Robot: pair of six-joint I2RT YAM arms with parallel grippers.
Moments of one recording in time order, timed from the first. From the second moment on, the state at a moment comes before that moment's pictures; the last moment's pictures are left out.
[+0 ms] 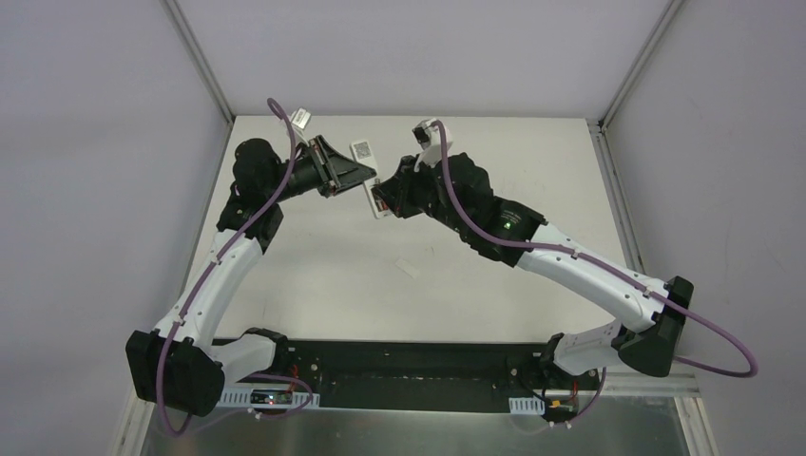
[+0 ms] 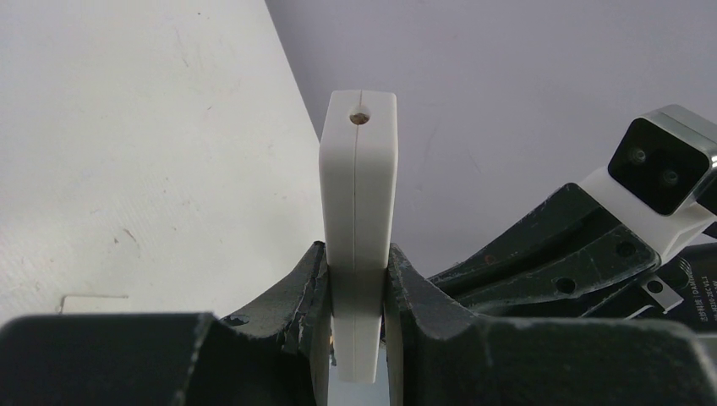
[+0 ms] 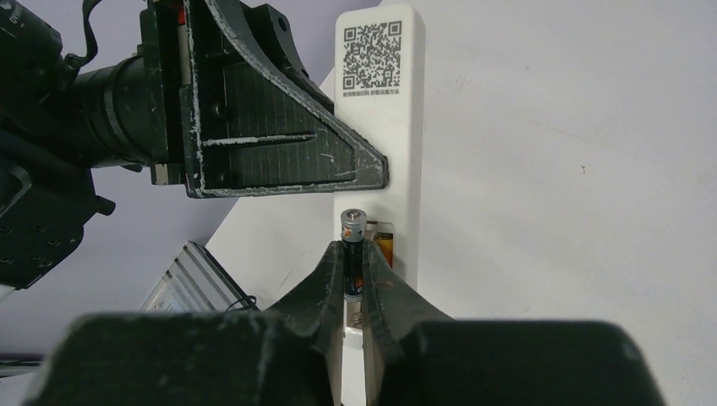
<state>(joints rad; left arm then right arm) -0.22 1.11 1.00 0.07 0.76 -1.07 1.03 1.38 1.42 -0.26 0.19 0.53</state>
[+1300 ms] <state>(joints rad) -0.22 1.14 1.00 0.10 0.78 -1.19 1.07 1.39 1.44 -0.31 0.20 0.43</state>
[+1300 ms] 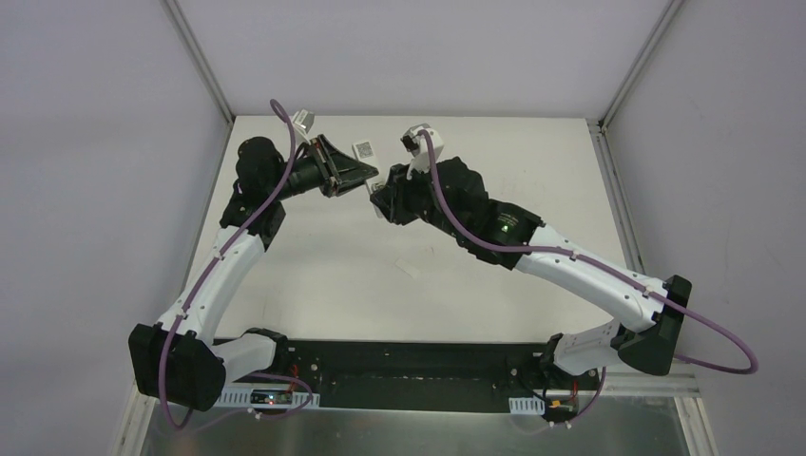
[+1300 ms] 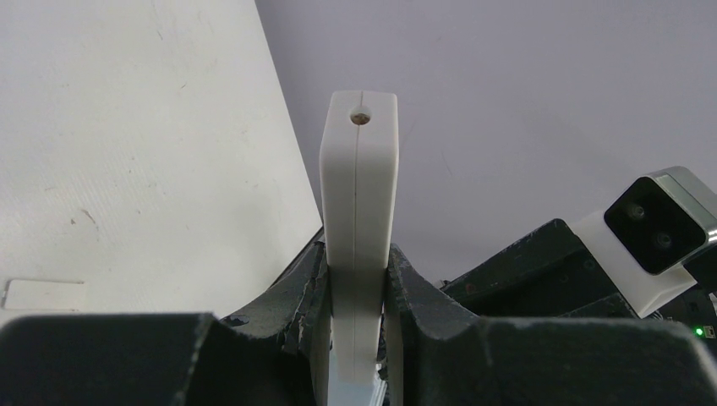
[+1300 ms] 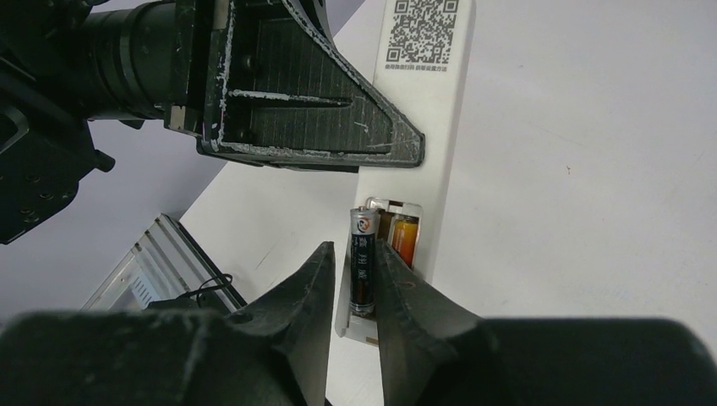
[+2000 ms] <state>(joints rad) -0.22 1.14 1.00 0.11 0.78 -1.21 1.07 1.39 1.41 -0.22 0.27 0.44</state>
